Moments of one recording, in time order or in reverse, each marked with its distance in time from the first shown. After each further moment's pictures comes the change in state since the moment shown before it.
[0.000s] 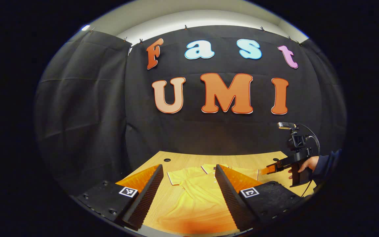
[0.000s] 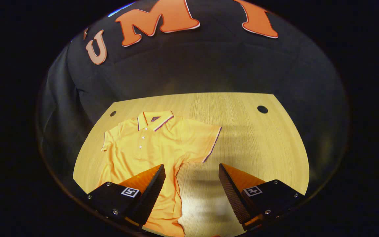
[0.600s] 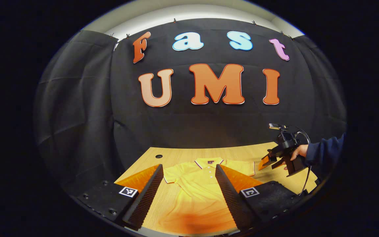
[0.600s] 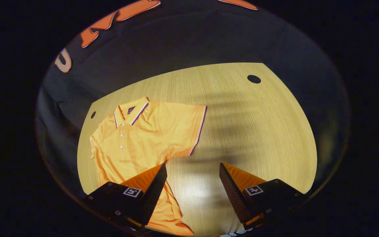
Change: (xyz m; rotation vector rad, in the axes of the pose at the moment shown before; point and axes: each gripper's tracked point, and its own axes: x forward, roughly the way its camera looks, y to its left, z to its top) left arm 0.042 -0.002 -0.012 0.049 0.073 -0.129; right arm 0.048 -0.031 -0.009 0.190 0.219 -0.067
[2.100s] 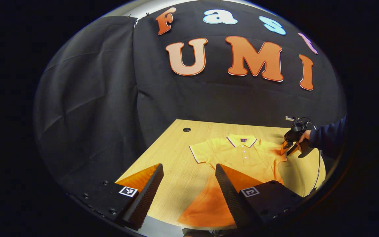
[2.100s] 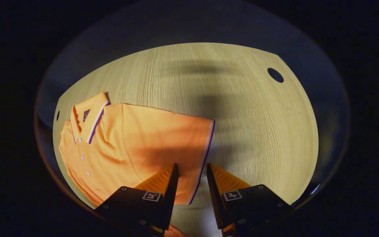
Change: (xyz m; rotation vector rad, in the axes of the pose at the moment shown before) left arm 0.044 0.108 -0.079 -0.081 0.256 0.193; right arm 0.124 0.003 0.040 -0.086 0.223 -0.175
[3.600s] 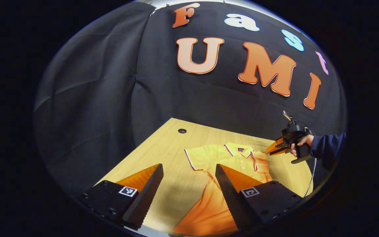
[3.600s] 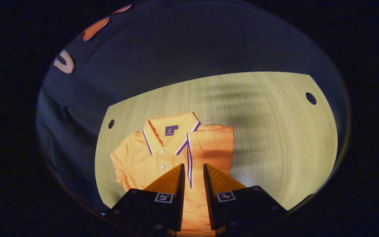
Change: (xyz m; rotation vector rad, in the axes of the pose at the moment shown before) left arm 0.063 0.045 0.009 -0.172 0.001 -0.130; right arm -0.100 0.139 0.034 -0.020 -0.218 0.315
